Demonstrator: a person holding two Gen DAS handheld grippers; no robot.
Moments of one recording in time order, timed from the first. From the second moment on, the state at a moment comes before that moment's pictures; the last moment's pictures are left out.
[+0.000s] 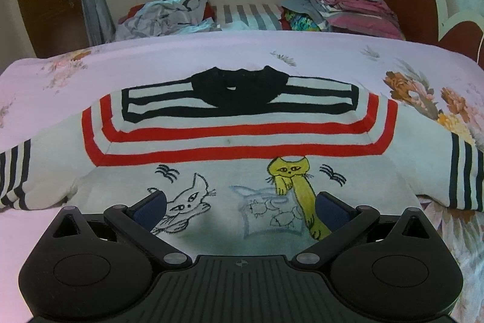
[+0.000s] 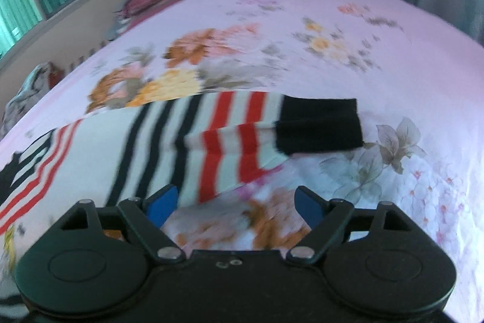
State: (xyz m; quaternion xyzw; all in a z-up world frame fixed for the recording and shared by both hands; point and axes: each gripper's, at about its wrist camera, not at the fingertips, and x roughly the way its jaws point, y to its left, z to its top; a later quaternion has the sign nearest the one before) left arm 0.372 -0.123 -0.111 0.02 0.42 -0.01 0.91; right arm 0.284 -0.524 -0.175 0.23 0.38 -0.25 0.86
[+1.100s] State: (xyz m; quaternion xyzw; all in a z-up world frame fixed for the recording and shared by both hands) left arm 0.404 -0.014 -0.098 -0.12 0.40 -0.03 0.91; right arm 0.392 -0.297 -0.117 0.10 0.30 0.05 0.95
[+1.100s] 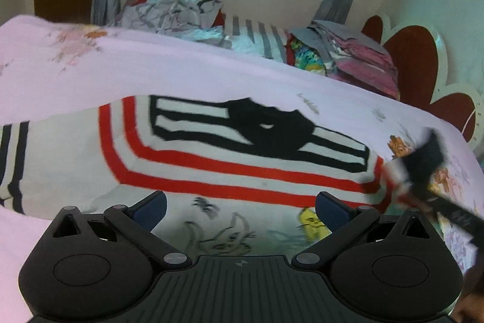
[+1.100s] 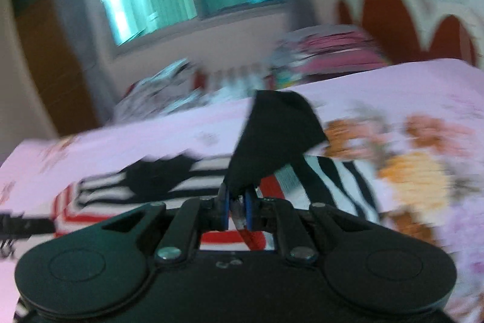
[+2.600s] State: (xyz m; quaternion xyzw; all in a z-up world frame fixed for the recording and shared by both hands) left arm 0.460 0.029 -0.158 -0.19 0.41 -0.09 0.89; right arm 0.378 -0.335 -0.186 0.09 0.40 -0.07 0.91
